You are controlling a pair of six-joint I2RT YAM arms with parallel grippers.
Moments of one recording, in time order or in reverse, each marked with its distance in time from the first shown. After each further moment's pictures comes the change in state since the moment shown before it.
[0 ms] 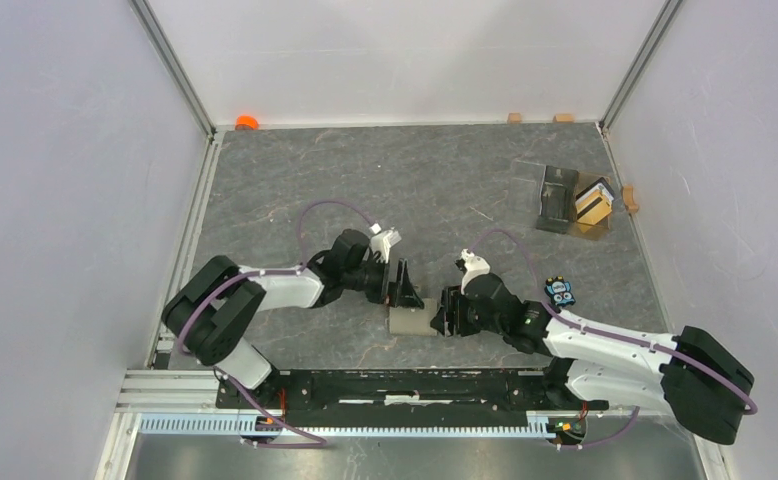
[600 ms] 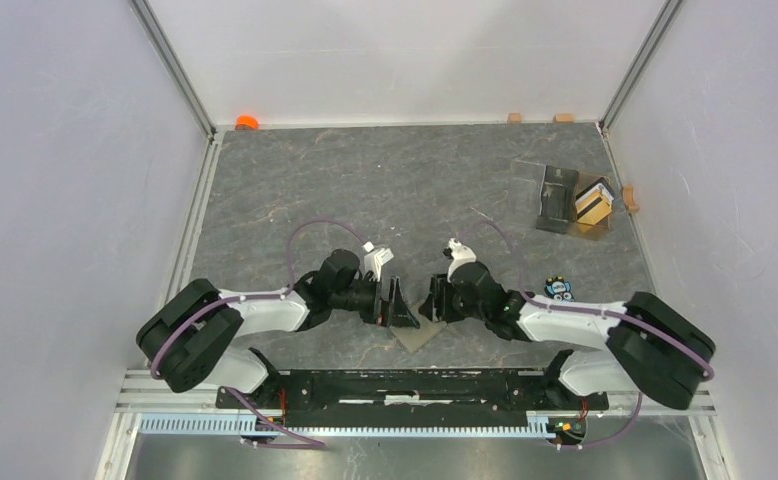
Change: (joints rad) left arm -0.063 -0.196 -0.199 0.084 0.017 -0.125; right arm -0.059 0.229 0.012 0.263 -0.042 -0.010
